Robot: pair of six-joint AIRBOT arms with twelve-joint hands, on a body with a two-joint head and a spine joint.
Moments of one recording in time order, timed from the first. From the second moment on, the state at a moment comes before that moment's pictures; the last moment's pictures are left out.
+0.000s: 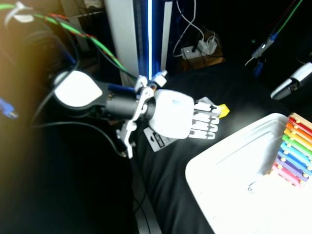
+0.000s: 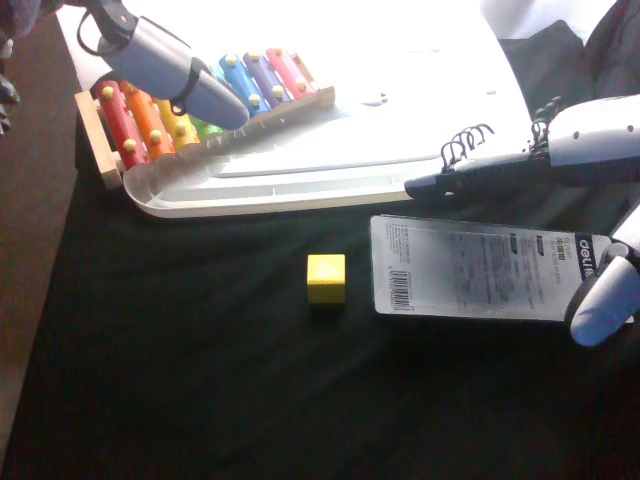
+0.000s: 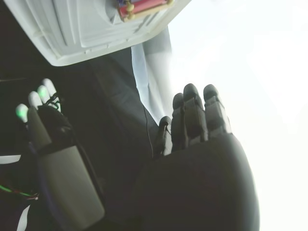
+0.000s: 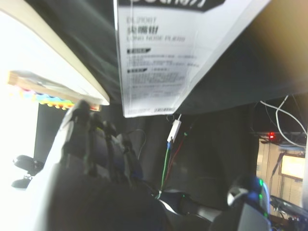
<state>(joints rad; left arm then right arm) 0.34 -1.08 1.42 0.70 -0.39 0.40 -0.54 -1.06 1.49 -1.41 0.86 0.66</state>
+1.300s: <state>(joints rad) 0.35 -1.08 1.41 0.70 -0.40 0.40 -0.54 -1.13 1.51 -1.45 0.83 0.67</state>
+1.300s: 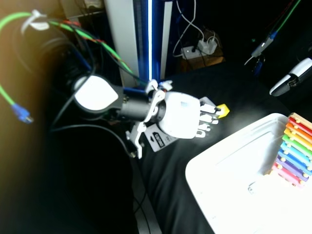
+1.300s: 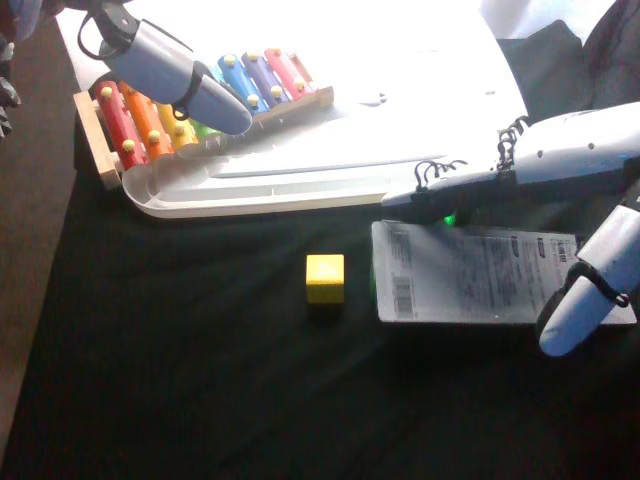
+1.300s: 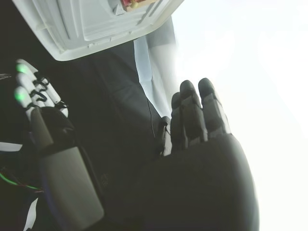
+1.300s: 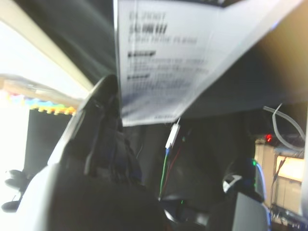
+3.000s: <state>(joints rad) 0.38 -1.07 1.41 0.66 -0.42 0.41 -0.58 -1.17 1.55 -1.46 0.79 0.68</state>
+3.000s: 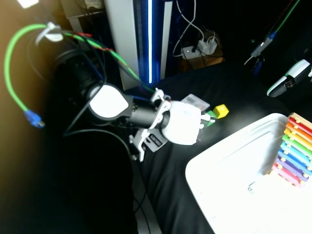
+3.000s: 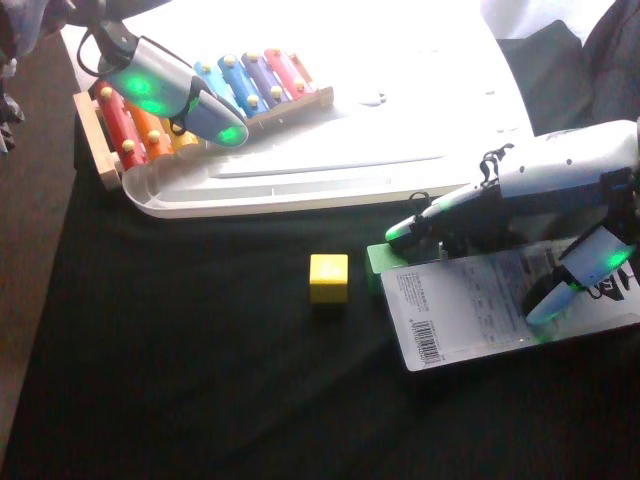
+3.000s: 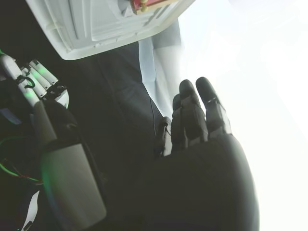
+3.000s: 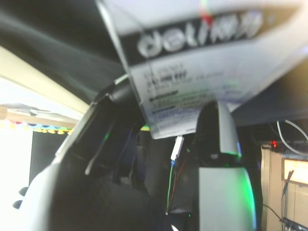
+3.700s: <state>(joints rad) 0.39 -1.07 1.40 0.65 -0.42 0.41 -0.58 -1.17 1.55 -1.45 0.78 0.69</state>
